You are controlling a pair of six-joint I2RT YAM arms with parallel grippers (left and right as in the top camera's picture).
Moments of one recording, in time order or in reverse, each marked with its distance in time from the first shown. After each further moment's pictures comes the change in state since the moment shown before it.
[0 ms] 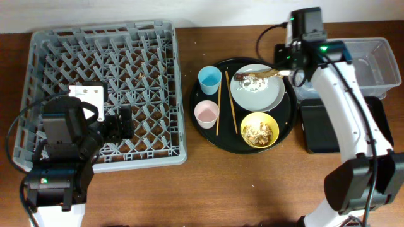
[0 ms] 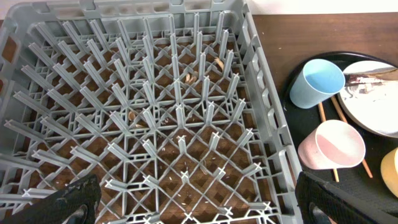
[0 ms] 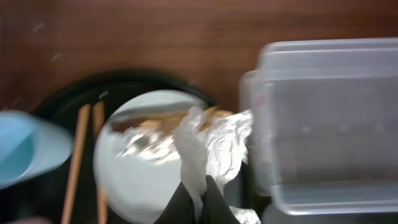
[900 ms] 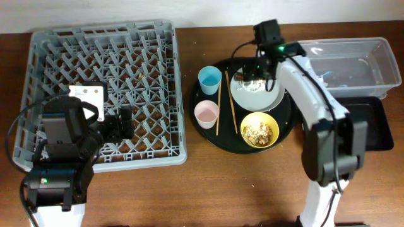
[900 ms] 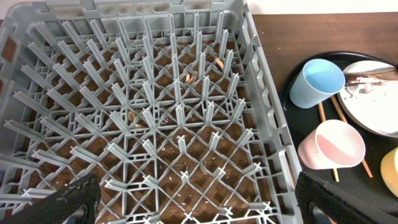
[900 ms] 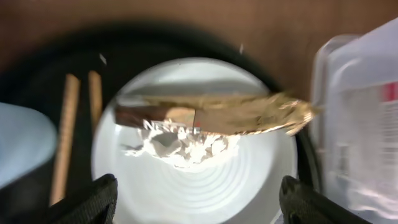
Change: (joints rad) left arm 0.000 0.000 0.000 0.000 0.000 0.000; right arm 0.128 0.265 0.024 0.024 0.002 0.018
